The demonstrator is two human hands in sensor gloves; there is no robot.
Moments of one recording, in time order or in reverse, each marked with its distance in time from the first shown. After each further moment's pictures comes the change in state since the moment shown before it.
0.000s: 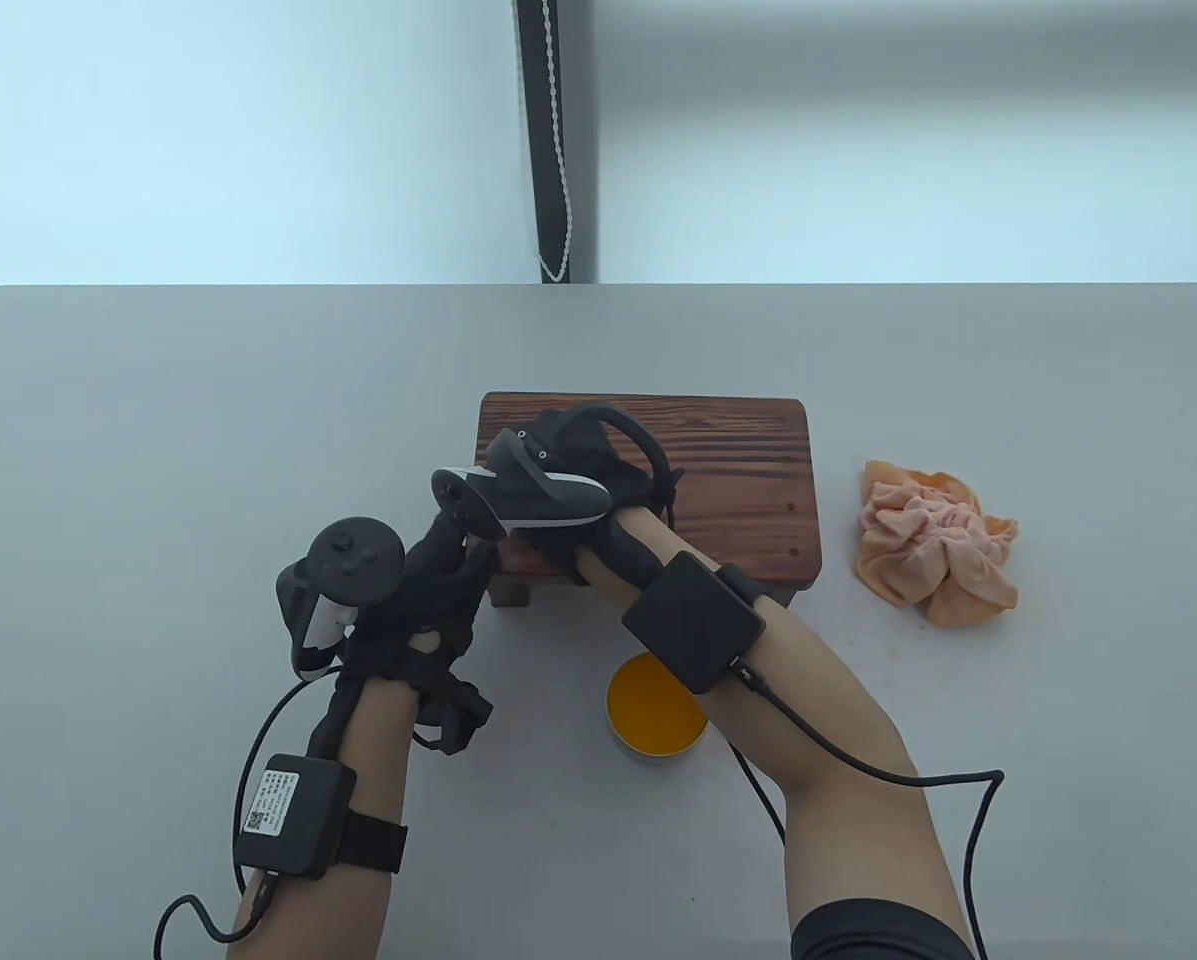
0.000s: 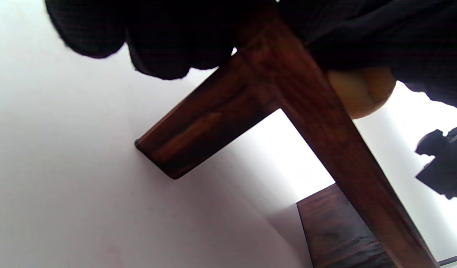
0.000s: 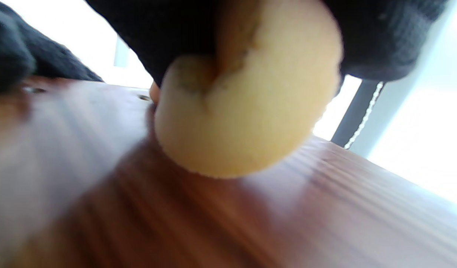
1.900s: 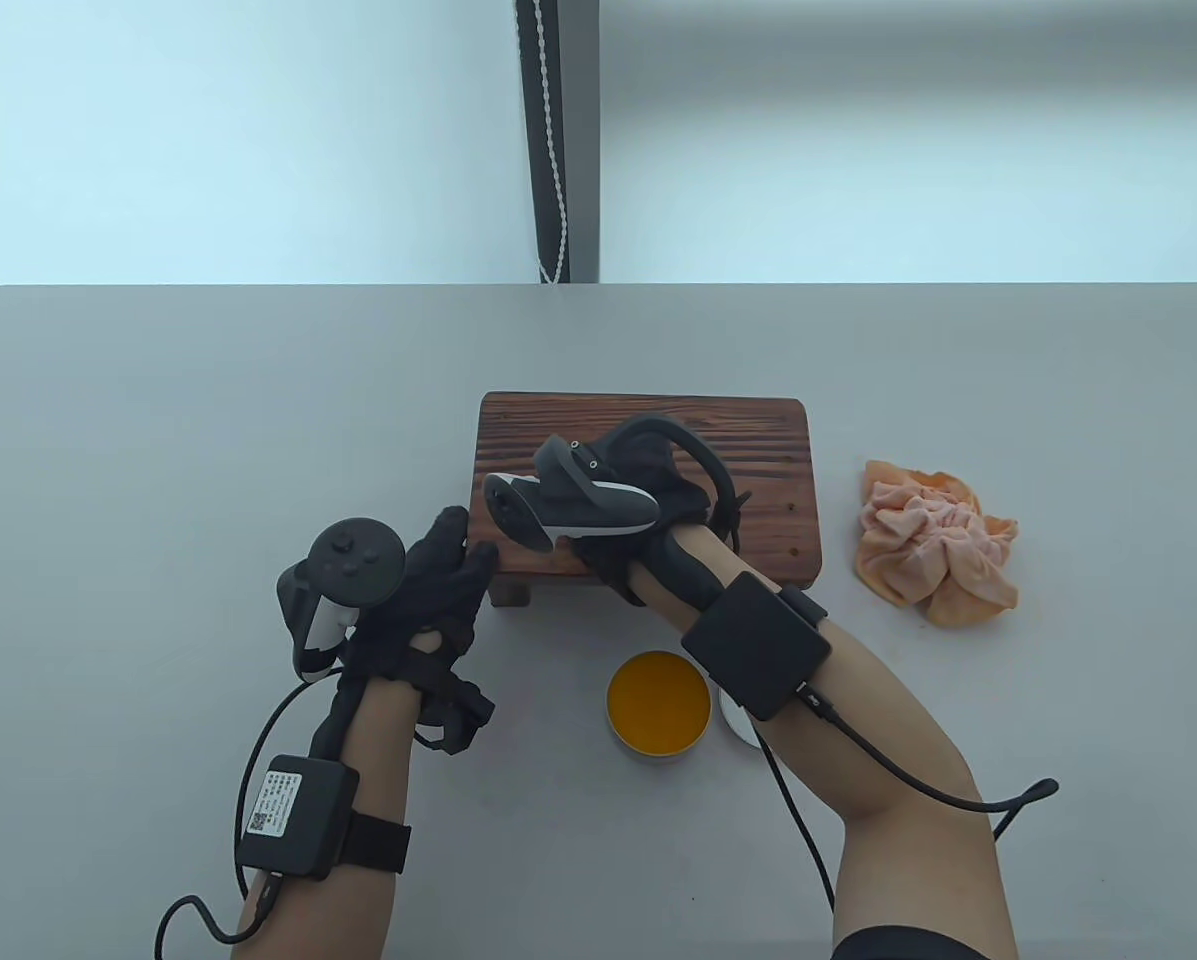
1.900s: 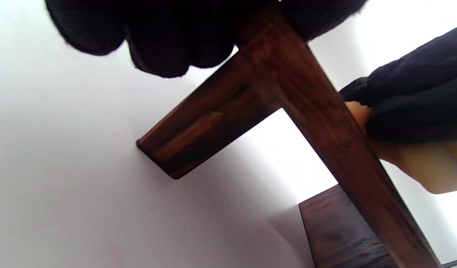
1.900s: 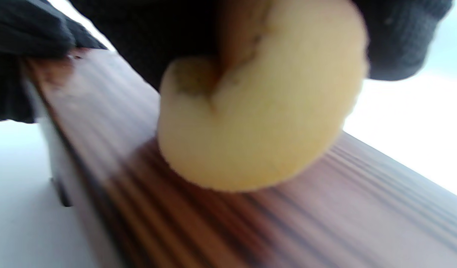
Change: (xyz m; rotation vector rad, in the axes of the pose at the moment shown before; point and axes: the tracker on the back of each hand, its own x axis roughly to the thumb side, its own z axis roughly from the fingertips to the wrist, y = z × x) left_hand 0.001 -0.001 0.001 0.004 0.006 -0.012; right_hand -0.015 -0.005 0.040 0.160 0.013 -0.006
